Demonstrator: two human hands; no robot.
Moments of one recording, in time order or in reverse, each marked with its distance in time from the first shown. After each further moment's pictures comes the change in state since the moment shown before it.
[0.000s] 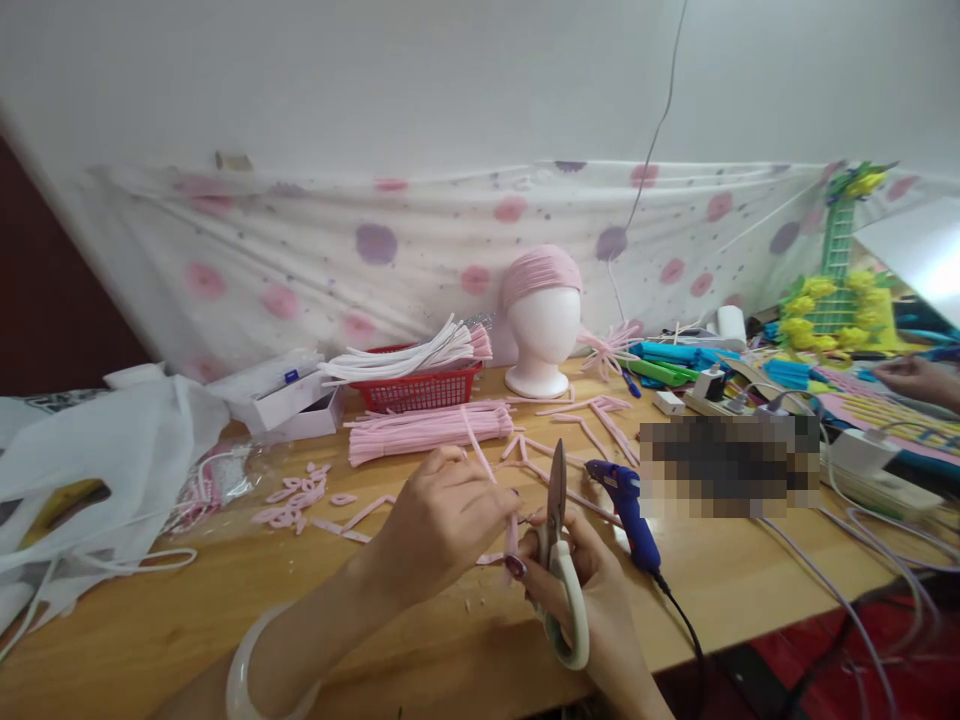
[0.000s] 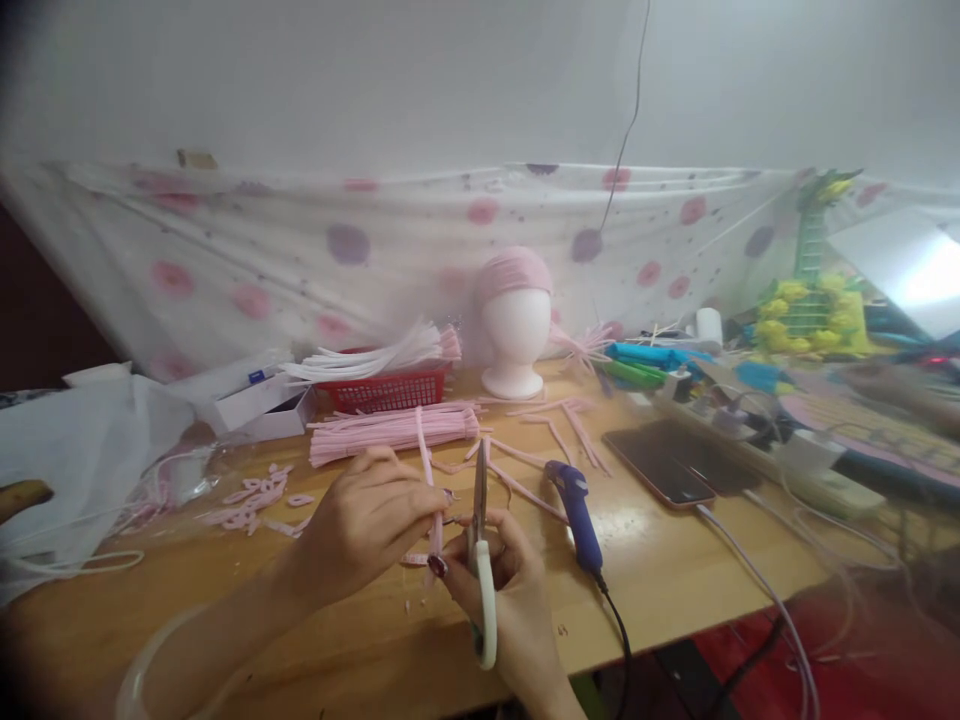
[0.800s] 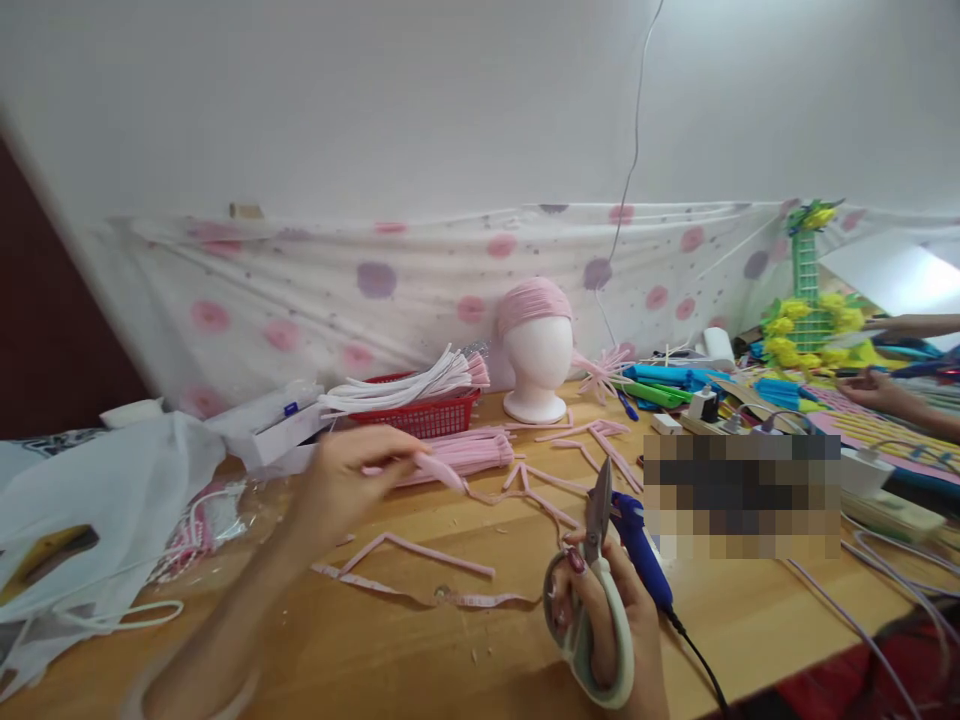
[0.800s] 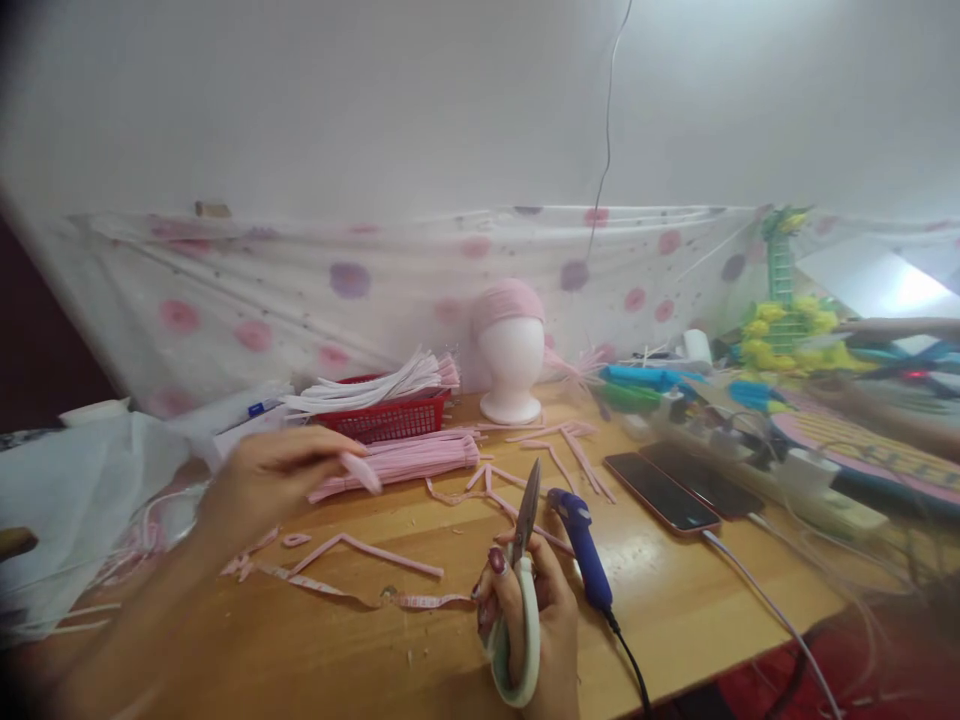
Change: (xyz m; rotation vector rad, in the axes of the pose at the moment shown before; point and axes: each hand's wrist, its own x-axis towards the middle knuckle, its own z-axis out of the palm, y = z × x) left_hand -0.004 -0.055 -0.056 -0.328 0.259 -0.343; right_hand 0.010 0.007 -0.003 0.120 0.236 -0.139
